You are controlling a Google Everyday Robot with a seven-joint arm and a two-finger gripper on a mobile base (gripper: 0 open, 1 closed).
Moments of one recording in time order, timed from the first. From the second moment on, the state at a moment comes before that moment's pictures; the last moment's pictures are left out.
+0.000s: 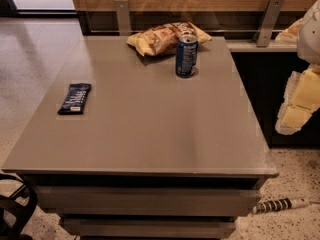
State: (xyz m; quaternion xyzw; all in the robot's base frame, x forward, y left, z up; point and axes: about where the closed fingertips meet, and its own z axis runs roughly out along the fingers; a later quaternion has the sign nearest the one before) arm 0.438 -0.214 0.985 -0.60 0.78 -0.04 0.17
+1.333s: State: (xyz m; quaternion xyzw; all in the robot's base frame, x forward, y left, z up) arm 0.550 -0.232 0.956 -0.55 0.77 0.04 0.33
